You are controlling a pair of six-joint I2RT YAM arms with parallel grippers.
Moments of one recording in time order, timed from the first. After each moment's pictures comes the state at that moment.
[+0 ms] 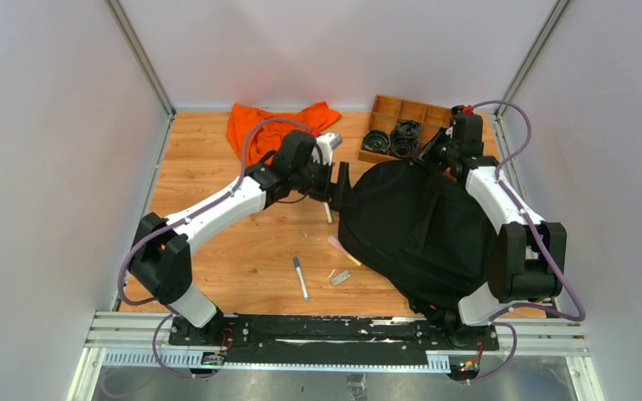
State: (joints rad) left arm -0.66 1.55 1.18 -0.28 0.42 -0.43; right arm 0.04 1.54 1.16 -0.22 -0.23 0.66
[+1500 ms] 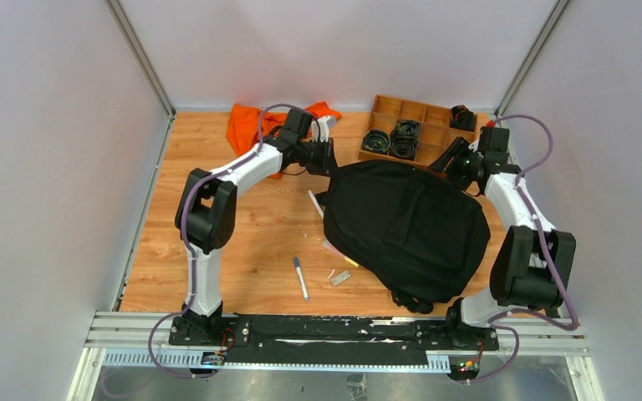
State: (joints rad) left arm -0.47 2.03 1.59 -0.33 0.57 -0.31; right arm -0.12 1.52 1.10 -0.32 -0.33 0.54
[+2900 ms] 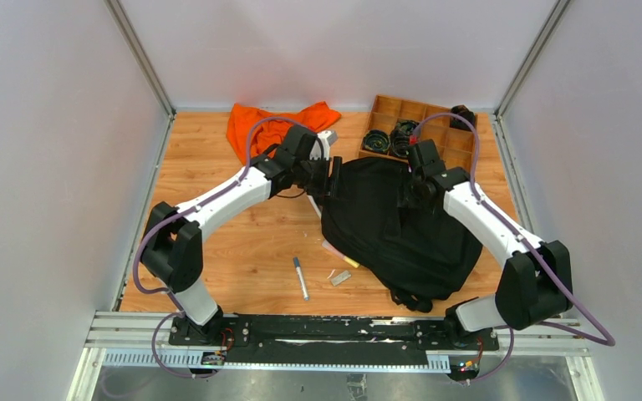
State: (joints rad) left arm -0.62 1.67 1.33 -0.40 0.37 -0.44; right arm 0.37 1.40 1.10 -0.67 0.17 0.30
